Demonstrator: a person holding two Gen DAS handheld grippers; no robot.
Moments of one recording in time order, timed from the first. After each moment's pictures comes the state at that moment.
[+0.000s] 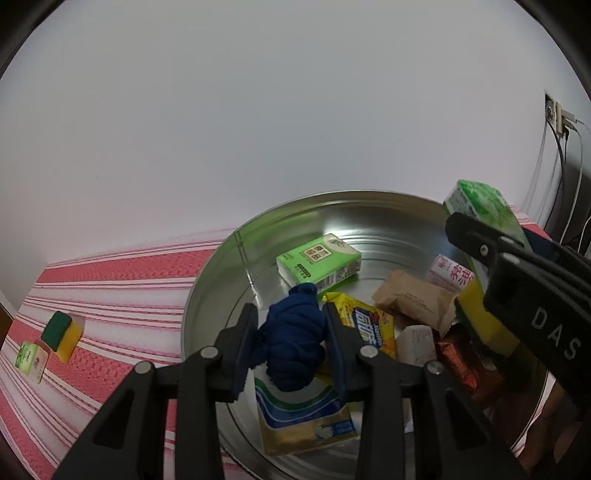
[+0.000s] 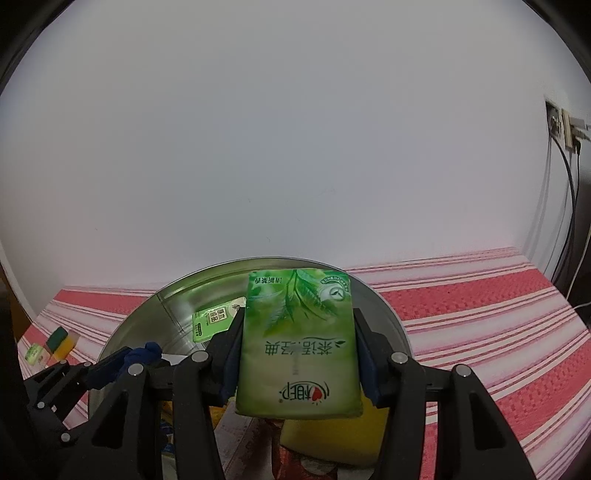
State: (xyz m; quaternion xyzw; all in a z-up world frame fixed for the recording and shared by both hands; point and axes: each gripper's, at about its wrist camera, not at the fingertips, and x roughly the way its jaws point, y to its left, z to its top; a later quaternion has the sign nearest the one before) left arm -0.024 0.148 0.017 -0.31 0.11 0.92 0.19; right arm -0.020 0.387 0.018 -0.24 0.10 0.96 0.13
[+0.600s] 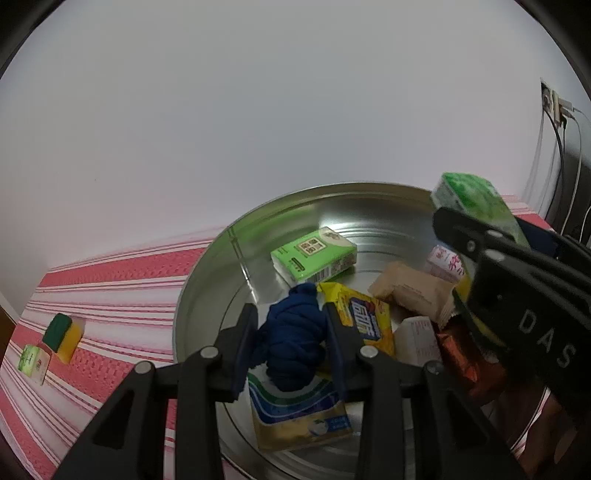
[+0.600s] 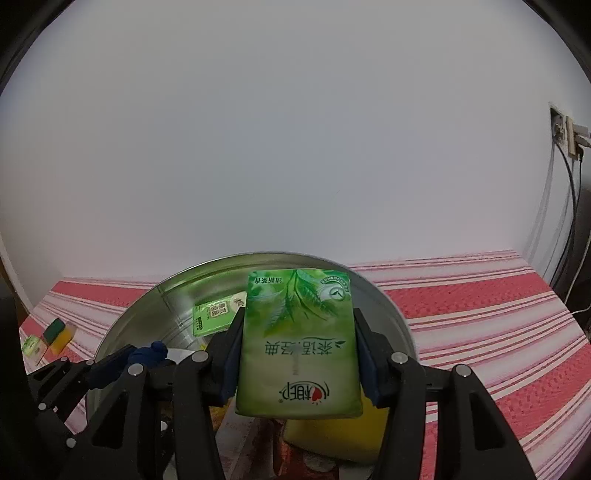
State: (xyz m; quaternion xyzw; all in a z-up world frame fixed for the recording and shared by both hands) left arm -0.022 0.156 0.011 -0.32 0.13 0.92 0.18; right arm 0.004 0.369 0.016 -0.25 0.09 0.96 0.13
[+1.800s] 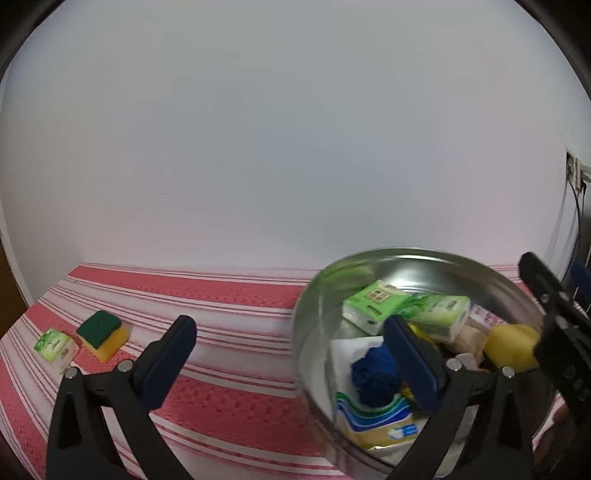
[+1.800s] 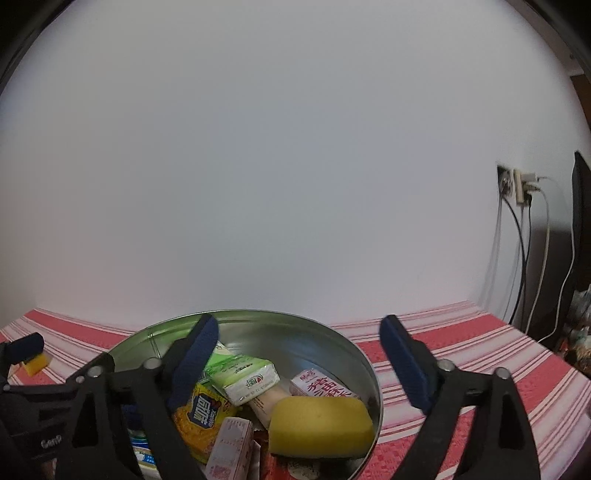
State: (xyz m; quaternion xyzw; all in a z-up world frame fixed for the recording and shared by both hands) left arm -0.019 0.084 0.028 -0.22 0.05 0.97 0.13; right arm 0.064 0.318 0.054 -0.09 0.03 0.97 0.22
